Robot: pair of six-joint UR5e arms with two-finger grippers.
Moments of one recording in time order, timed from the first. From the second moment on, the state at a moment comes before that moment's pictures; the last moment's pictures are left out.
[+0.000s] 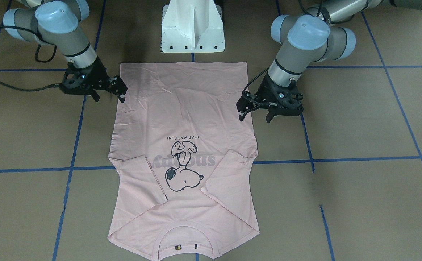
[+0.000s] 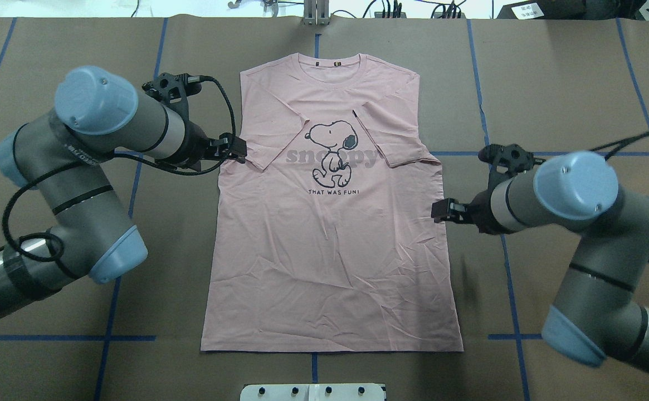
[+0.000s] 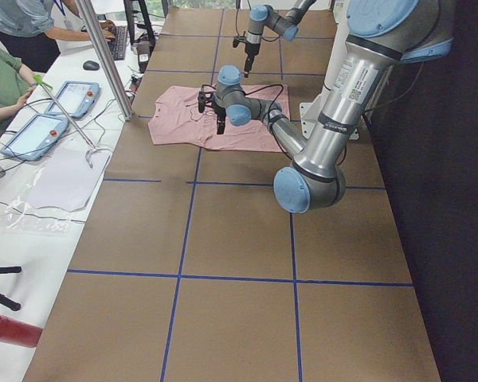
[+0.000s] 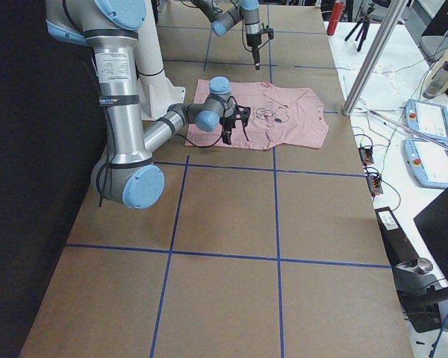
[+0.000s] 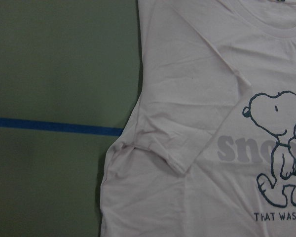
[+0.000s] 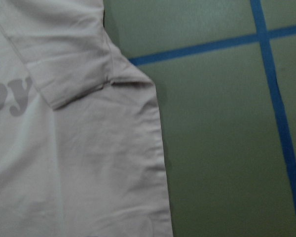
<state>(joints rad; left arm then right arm) -0.69 -2.02 -1.80 -1.91 -1.94 -1.26 0.46 -1.48 2.01 -1.21 1.75 1.48</state>
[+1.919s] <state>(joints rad) -0.67 -2.00 -1.89 -1.84 -1.93 -1.27 0.11 -1.60 2.07 -1.21 1.55 1.67</state>
